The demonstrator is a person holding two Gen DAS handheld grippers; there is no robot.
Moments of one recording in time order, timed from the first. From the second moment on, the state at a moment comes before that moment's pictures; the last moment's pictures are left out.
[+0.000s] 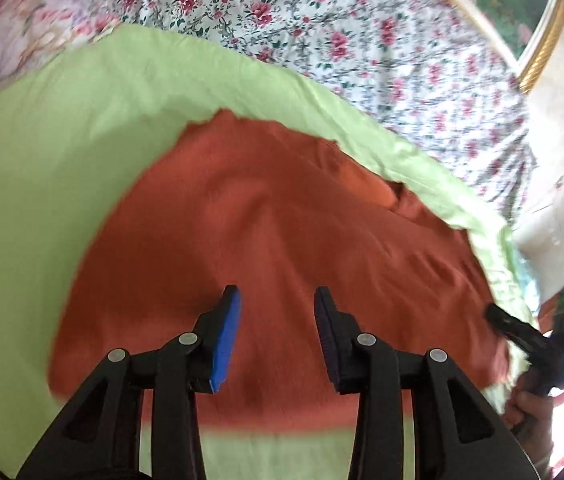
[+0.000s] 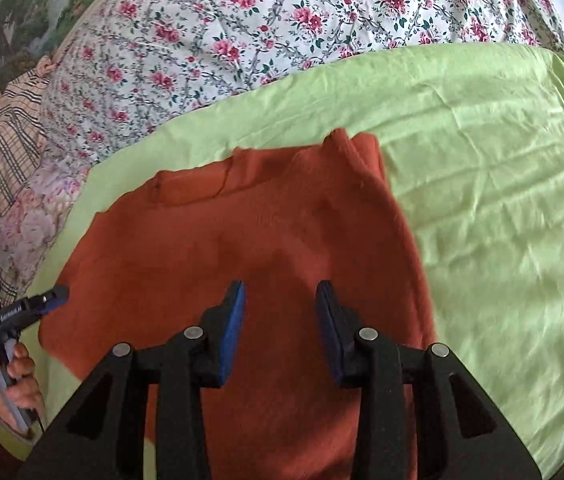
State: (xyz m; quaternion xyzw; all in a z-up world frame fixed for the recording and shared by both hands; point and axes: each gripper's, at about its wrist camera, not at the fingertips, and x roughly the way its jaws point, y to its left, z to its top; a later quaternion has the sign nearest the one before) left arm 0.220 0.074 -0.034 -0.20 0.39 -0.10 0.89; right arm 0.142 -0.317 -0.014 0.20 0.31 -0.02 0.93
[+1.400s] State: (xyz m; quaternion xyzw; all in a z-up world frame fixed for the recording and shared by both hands) left arm 0.204 0.106 -0.039 -0.31 0.34 -0.02 0.89; right arm 0.085 -0.278 -0.026 0.25 0.28 0.03 0.93
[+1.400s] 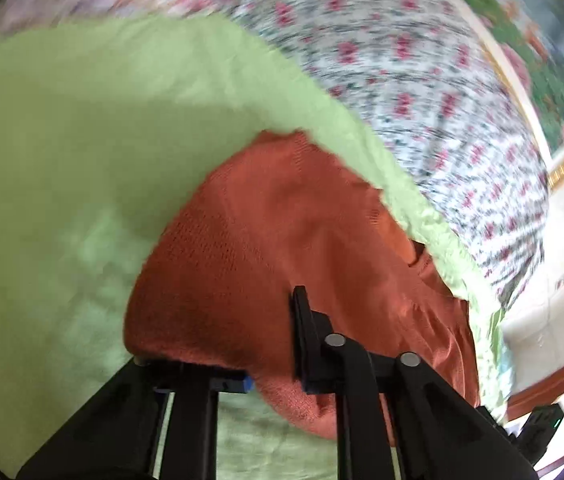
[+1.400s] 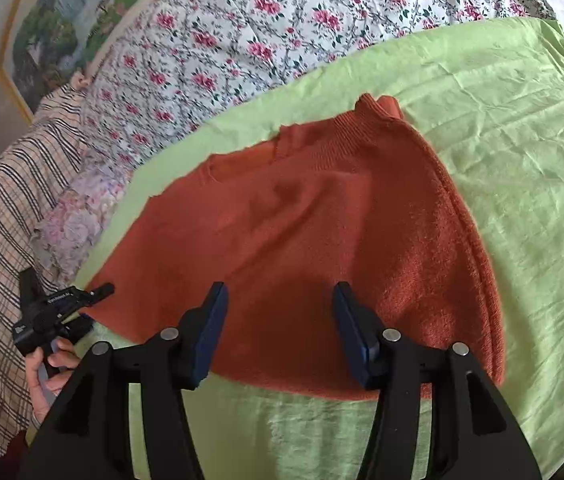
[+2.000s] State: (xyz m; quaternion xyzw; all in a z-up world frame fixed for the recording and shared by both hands) left arm 0.193 -0.131 -0.023 -0.03 0.36 -0.19 0.91; right arm 0.128 -0.340 0.000 0.32 0.31 0.11 0.89
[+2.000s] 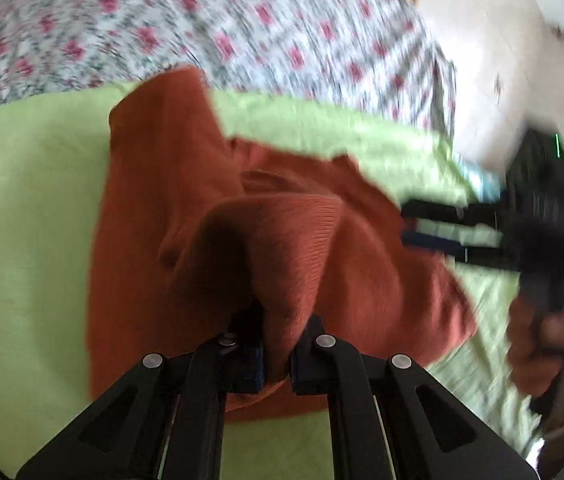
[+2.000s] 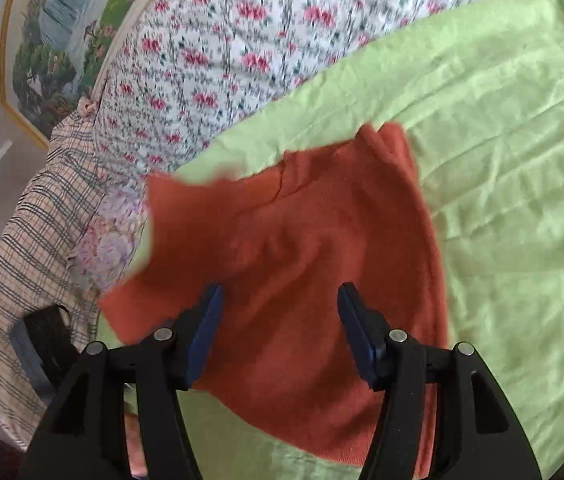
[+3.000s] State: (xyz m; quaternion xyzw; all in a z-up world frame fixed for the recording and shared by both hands) left arm 0.119 -0.208 0.001 0.16 0.27 -0.22 0.92; right arm 0.238 -0.323 0.013 0.26 0.39 0.17 0.87
